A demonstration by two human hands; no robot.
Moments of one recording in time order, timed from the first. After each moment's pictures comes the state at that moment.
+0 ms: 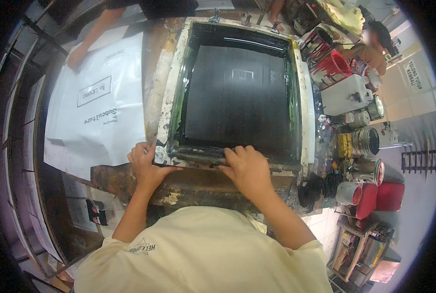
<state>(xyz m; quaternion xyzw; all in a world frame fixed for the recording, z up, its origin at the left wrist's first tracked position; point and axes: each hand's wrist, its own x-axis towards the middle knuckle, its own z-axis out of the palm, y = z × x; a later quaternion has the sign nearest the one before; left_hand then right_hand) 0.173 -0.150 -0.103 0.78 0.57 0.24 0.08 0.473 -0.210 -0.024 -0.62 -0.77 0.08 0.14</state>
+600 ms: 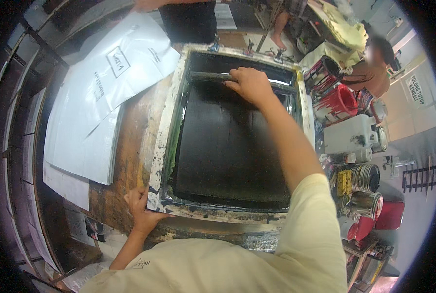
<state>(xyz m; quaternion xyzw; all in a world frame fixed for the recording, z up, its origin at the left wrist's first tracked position) 0.174 -0.151 -0.097 0.77 0.58 0.24 0.15 0.597 0.132 -0.047 -0.57 -0.81 -0.05 0.14</state>
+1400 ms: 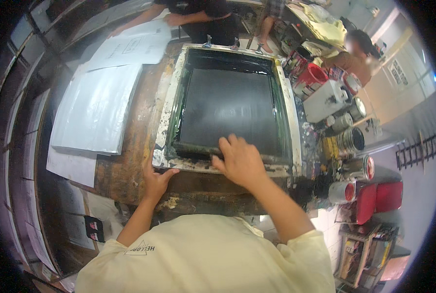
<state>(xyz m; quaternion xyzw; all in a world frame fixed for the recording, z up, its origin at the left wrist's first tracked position) 0.194 -0.167 -0.108 0.64 0.51 0.46 0.34 0.475 -0.192 0.014 -0.63 -0.77 0.04 0.09</state>
